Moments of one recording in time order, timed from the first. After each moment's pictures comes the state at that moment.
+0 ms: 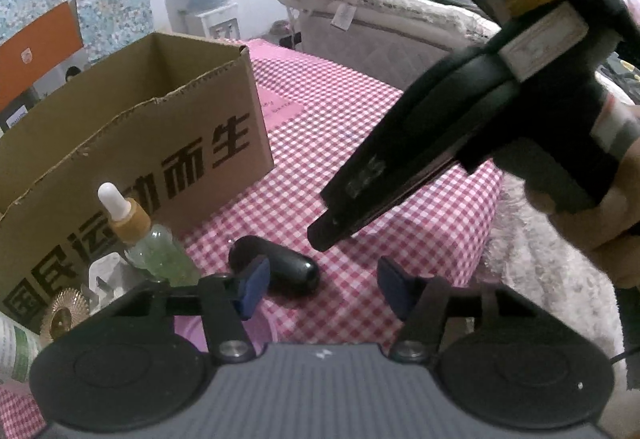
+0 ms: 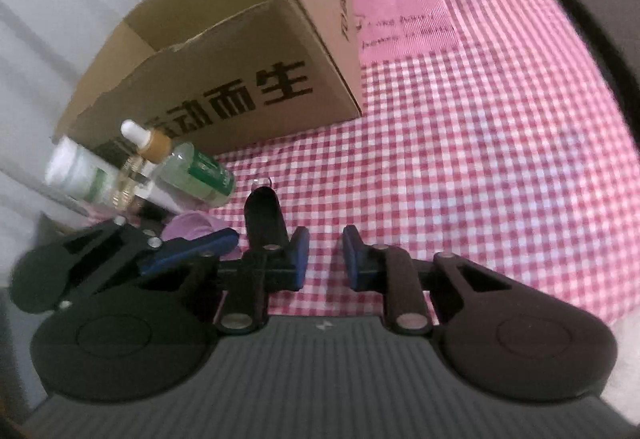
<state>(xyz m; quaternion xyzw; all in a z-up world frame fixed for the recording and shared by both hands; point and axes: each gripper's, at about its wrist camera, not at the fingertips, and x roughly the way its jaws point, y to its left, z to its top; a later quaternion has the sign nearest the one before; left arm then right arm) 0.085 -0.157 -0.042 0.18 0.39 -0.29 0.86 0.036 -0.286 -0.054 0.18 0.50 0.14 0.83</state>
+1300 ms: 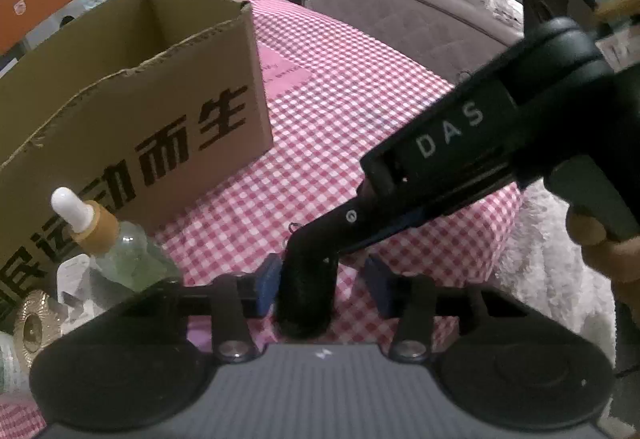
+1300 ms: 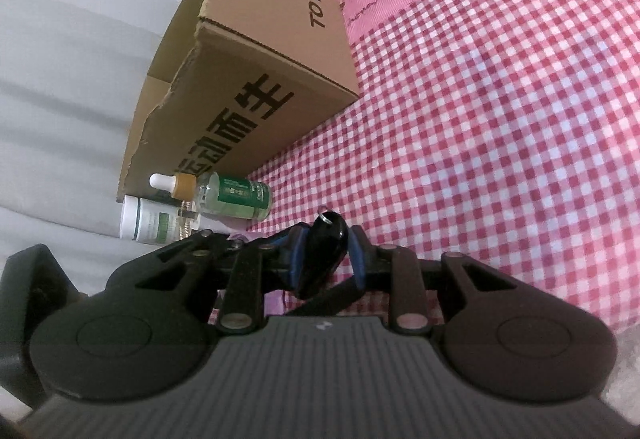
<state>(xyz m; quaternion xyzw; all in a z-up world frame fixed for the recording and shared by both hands) 0.122 -0.177 -0.053 0.16 0.46 -0.26 0.83 0.043 -0.333 -0.079 0.36 0.51 0.20 0.76</state>
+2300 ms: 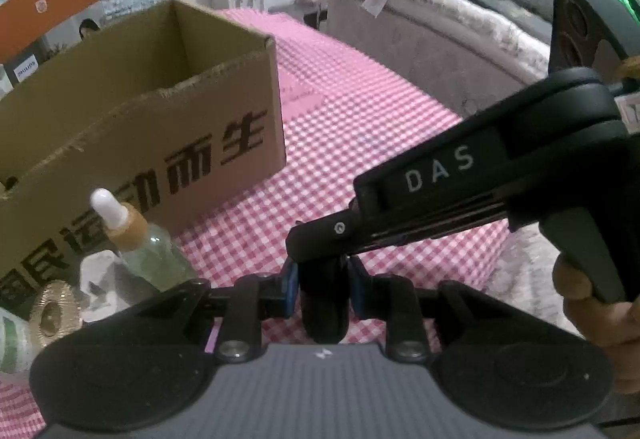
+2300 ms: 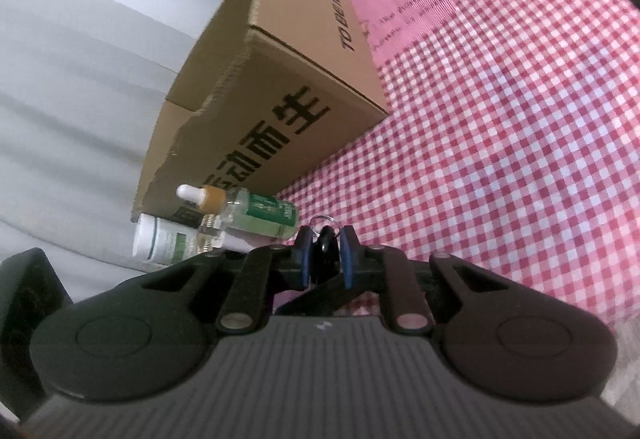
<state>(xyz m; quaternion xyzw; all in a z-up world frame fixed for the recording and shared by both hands) 0.103 -0.166 -0.032 0.13 0.43 -0.26 0.85 0.024 -0.295 -0.073 0.36 0.45 0.19 0.79</state>
